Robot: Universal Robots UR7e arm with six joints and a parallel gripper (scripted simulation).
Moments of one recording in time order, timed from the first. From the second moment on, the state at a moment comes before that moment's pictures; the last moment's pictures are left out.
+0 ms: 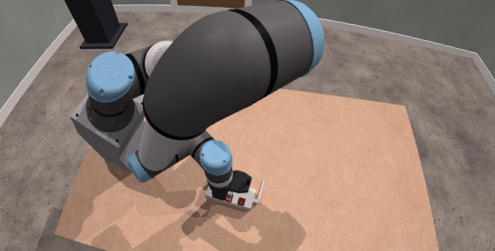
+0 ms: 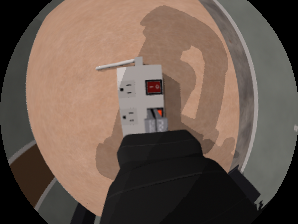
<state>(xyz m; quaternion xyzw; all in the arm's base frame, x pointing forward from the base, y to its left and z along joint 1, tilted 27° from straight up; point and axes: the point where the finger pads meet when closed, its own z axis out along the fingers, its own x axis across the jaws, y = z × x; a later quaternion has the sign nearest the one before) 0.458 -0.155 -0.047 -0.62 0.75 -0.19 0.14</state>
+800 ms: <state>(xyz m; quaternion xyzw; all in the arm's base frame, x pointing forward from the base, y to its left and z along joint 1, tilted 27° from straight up) 0.444 -0.151 -0.019 -0.62 0.75 -0.19 0.14</state>
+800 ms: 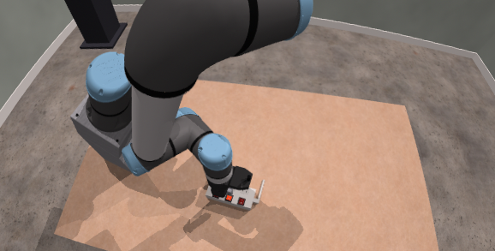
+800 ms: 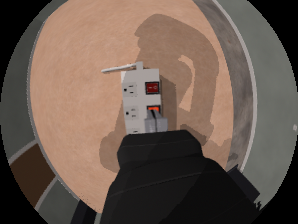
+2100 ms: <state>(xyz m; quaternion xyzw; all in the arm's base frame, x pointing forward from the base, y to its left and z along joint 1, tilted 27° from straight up) 0.475 -0.156 0.020 -0.62 0.75 -0.19 0.14</state>
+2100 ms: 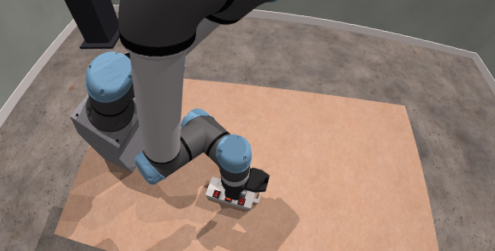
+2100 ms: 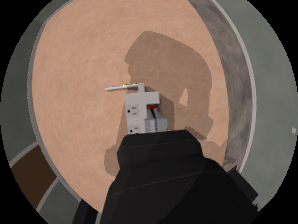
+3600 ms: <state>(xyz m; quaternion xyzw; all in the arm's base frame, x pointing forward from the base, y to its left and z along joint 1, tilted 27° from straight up) 0.477 -0.157 0.017 -0.62 0.75 -0.19 0.14</state>
